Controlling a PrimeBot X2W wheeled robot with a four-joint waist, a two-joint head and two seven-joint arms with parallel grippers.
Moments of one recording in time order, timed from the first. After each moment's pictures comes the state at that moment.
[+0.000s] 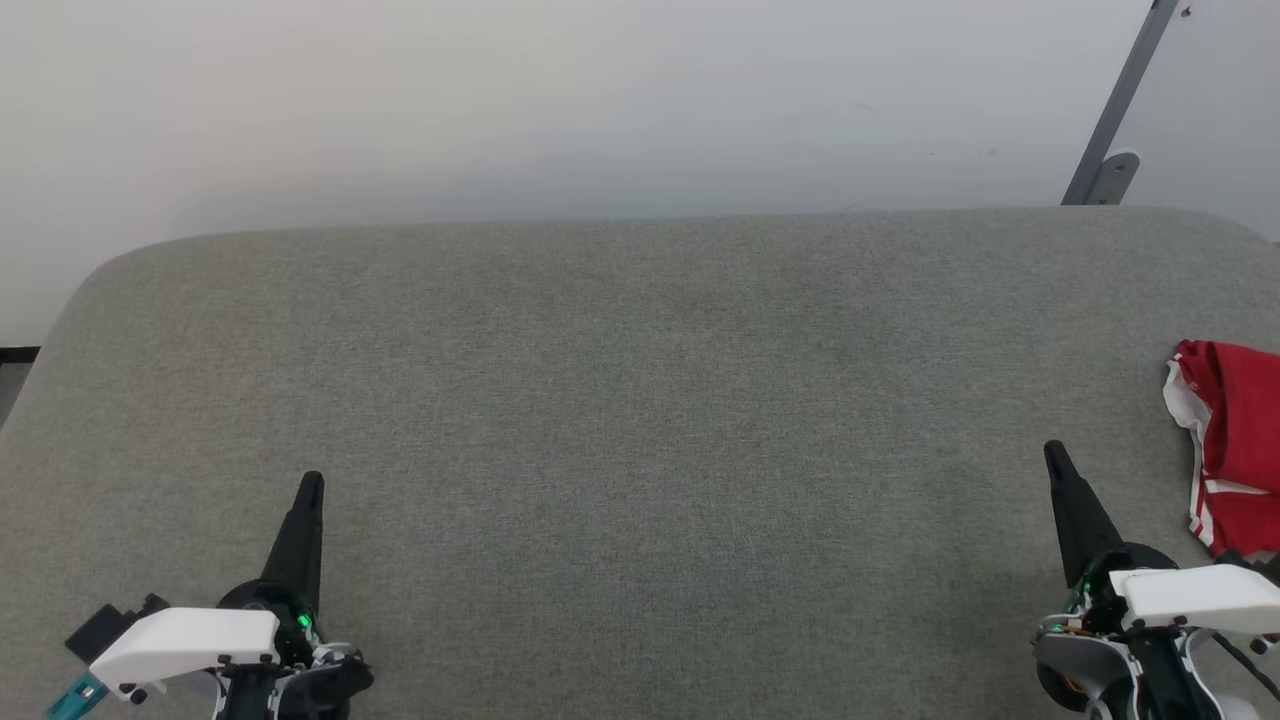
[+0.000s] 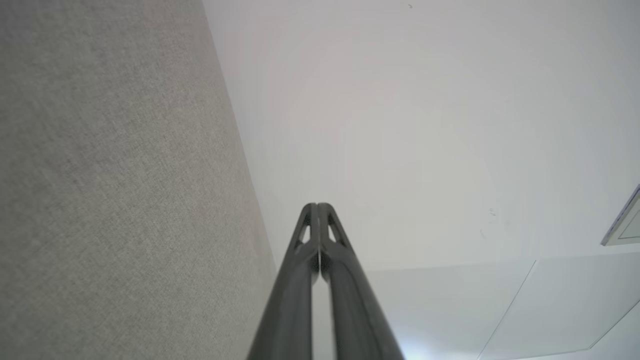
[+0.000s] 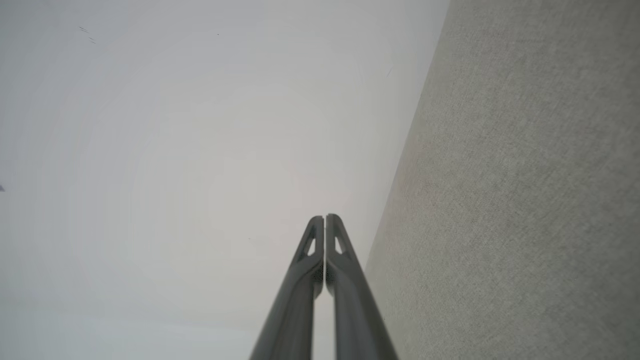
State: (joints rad) left arm -0.08 0.06 0.10 0.24 -1.55 -0.13 0.09; right arm -0.09 -0.06 -0.11 0.24 1.54 0.13 0.10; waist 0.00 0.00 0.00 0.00
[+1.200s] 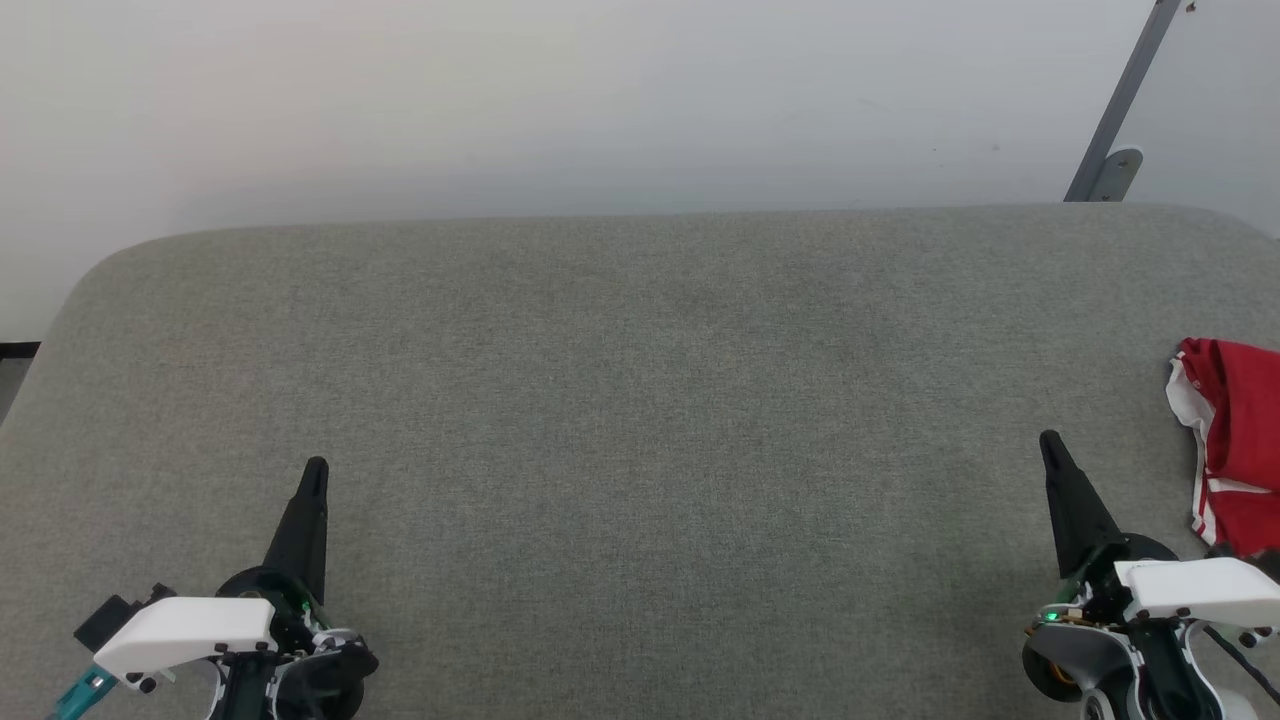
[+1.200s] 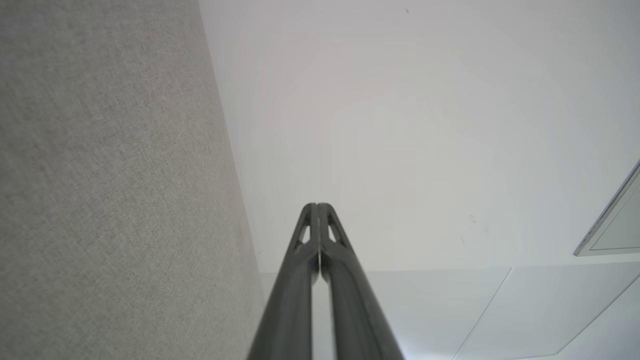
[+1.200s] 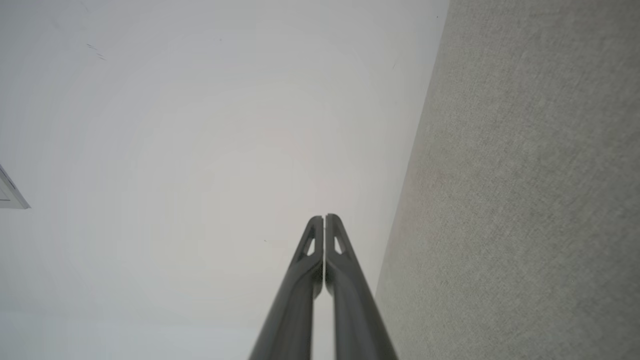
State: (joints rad) left arm -0.10 0.05 0.11 0.25 -1.61 -0.13 0.11; right arm -0.11 -0.05 -0.11 0.24 1.61 0.13 0.12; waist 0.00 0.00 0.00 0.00
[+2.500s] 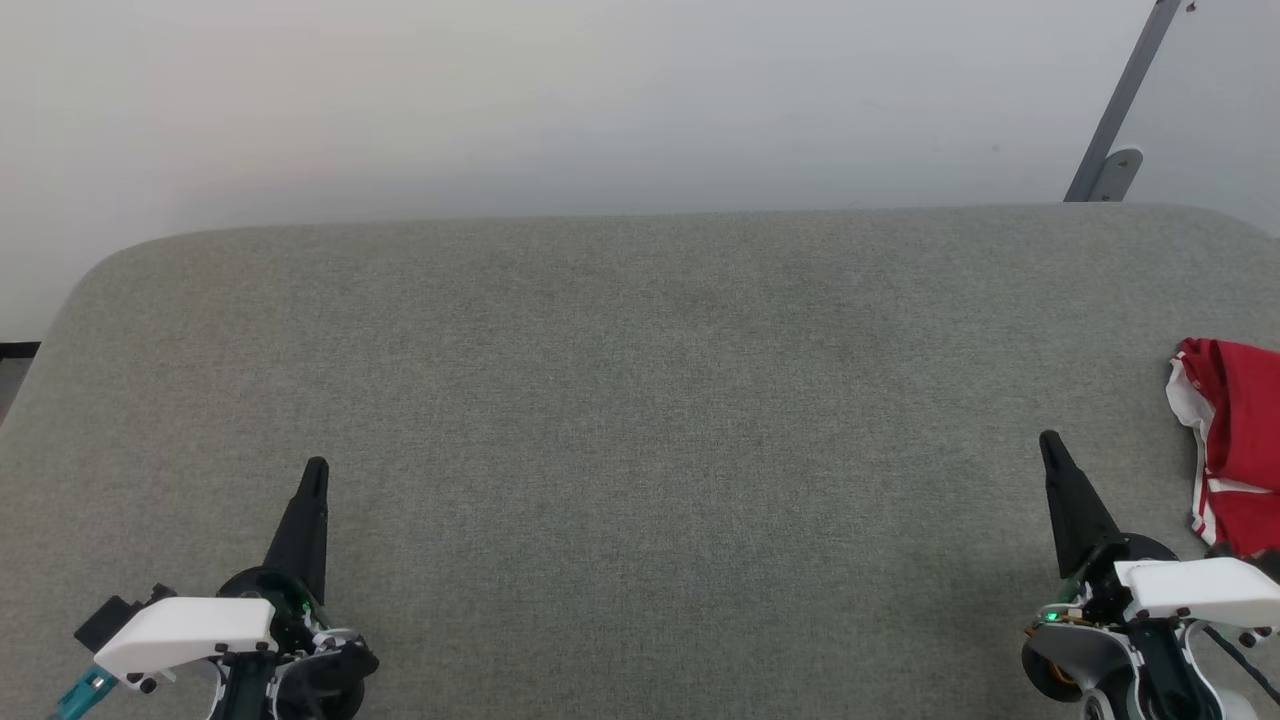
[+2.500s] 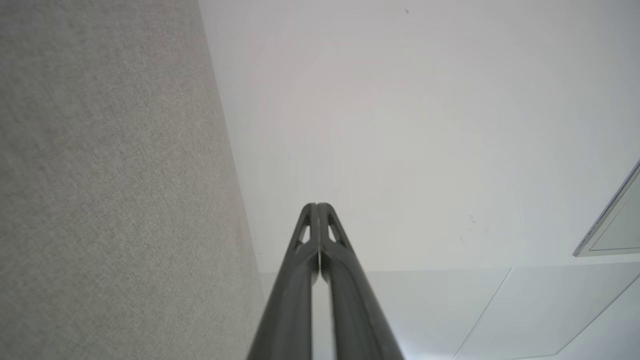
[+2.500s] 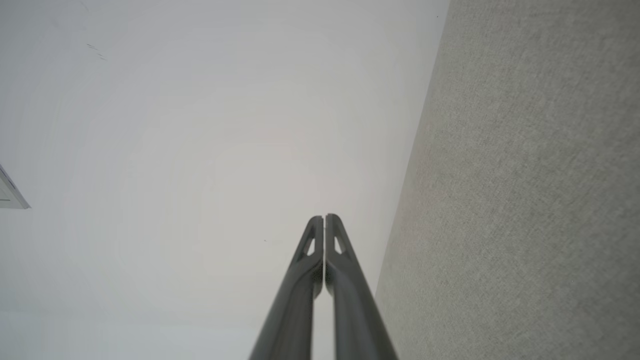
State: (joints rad) left arm -0.10 0.05 0.11 0.25 -1.61 -0.13 0.11; right arm -0.11 -0.05 -0.11 0.24 1.61 0.13 0.12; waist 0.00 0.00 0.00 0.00
